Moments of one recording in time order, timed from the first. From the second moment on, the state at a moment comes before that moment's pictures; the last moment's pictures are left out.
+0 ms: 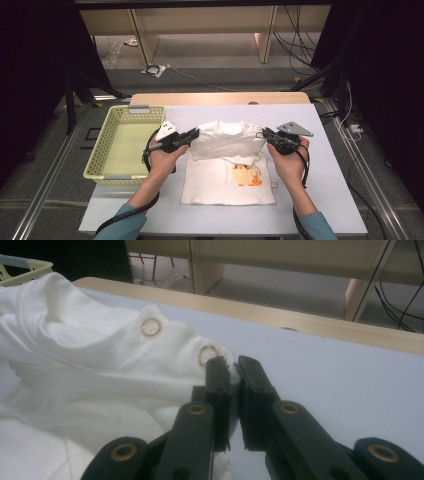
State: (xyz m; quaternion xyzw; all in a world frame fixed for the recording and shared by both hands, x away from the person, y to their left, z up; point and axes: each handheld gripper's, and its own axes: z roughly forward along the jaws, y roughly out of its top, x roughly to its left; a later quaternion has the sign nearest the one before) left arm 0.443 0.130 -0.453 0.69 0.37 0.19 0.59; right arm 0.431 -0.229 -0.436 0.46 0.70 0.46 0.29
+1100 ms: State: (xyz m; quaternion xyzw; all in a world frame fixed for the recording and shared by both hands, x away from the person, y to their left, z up) left arm 0.427 0.129 -0.461 0.71 0.35 0.20 0.58; right arm 0.418 -0.230 -0.441 0.45 0.72 0.44 0.29
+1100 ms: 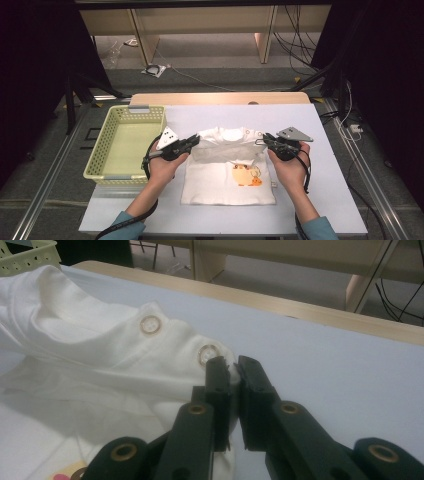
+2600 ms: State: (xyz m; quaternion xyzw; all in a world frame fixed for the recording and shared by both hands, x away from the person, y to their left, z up) left arm 0.411 0.132 -0.466 0.73 0.35 0.19 0.55; right arm 0.392 -0.229 -0.445 0.42 0.75 0.43 0.28
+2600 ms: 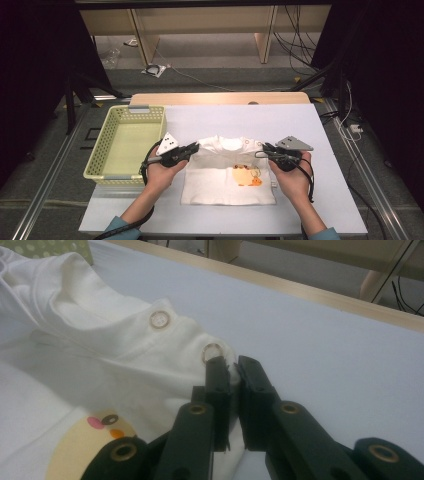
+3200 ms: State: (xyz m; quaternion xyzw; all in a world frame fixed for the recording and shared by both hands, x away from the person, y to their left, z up) left arm 0.405 0.133 -0.466 0.74 0.34 0.19 0.55; right arm 0.383 -0.227 -0.446 0.41 0.76 0.42 0.28
